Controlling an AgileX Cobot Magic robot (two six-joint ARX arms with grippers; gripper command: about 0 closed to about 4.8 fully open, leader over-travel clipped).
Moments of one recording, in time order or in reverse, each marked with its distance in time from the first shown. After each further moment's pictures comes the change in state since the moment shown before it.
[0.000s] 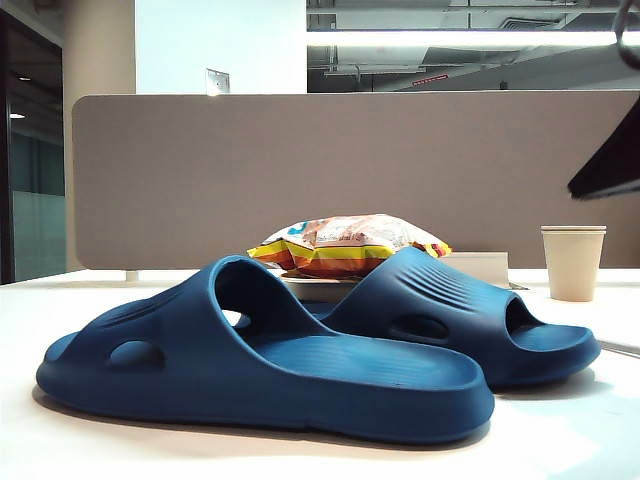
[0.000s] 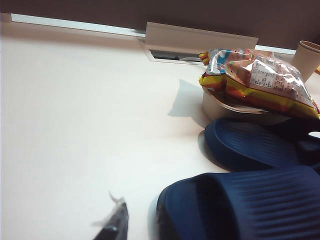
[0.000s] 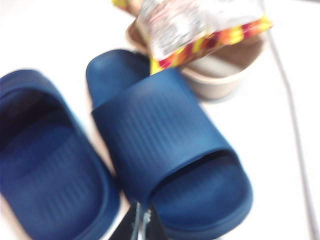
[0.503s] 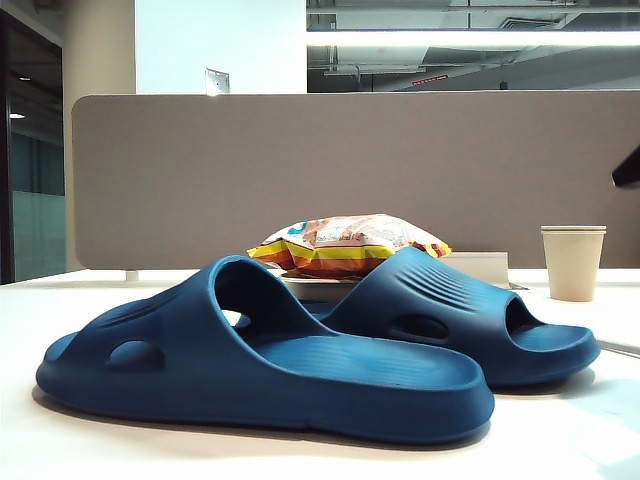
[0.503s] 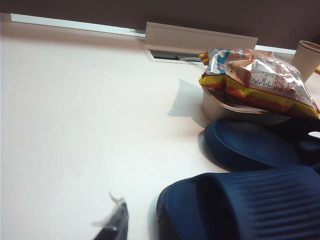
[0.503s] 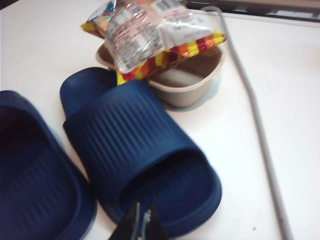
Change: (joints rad) left arm 0.000 0.000 0.000 0.000 0.000 0.000; right arm -0.164 -0.117 -0.065 0.013 -0.098 -0.010
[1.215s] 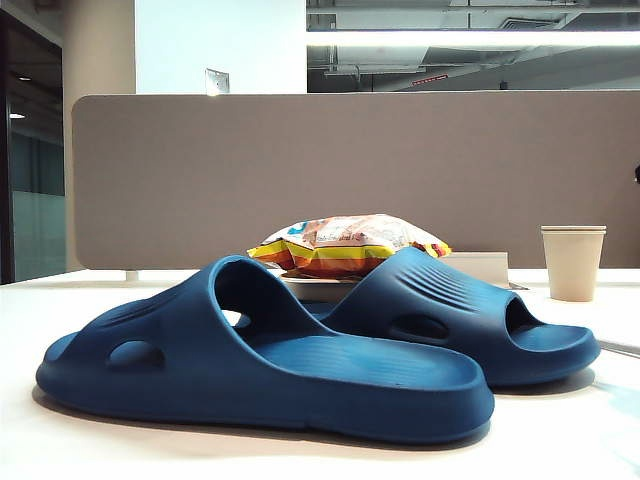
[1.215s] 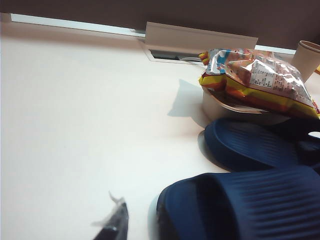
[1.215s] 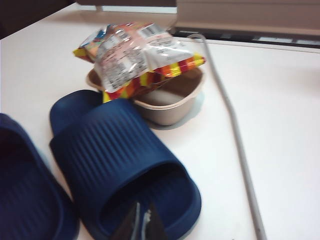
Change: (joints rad) left arm 0.000 0.000 0.000 0.000 0.000 0.000; right arm -0.107 -0.117 -0.086 0.071 -0.058 0.003
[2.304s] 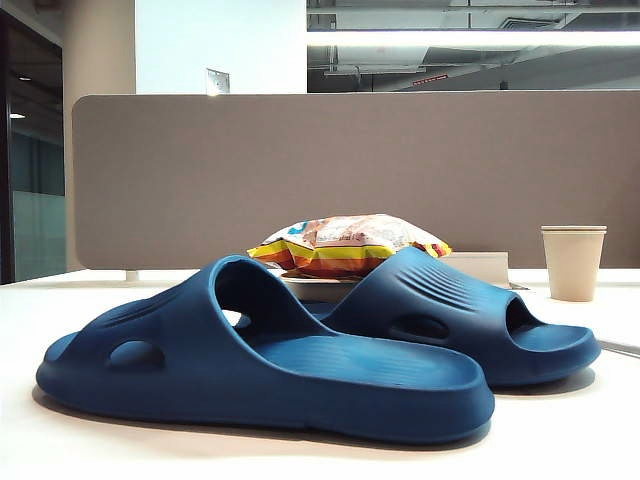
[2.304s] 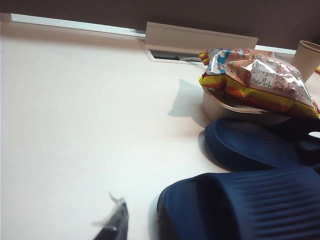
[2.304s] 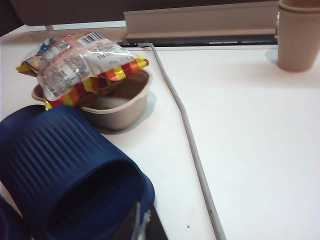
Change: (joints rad) left arm 0.000 0.000 0.000 0.000 0.000 0.000; right arm -0.080 -0.133 -0.091 0.005 0.086 0.055
